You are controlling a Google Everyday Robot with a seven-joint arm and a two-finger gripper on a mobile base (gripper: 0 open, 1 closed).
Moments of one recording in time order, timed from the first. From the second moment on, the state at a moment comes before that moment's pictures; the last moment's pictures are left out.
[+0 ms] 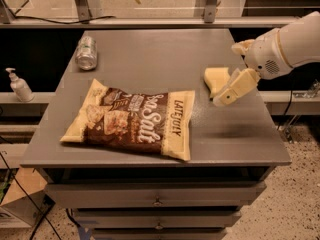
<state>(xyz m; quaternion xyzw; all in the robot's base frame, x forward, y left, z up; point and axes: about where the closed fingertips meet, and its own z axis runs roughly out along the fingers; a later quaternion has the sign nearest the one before) 0.567 -0.169 0.902 -0.52 0.76 0.15 0.36</state>
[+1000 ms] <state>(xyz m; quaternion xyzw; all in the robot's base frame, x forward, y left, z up) 0.642 -0.187 0.851 -0.47 0.78 0.15 0.38</state>
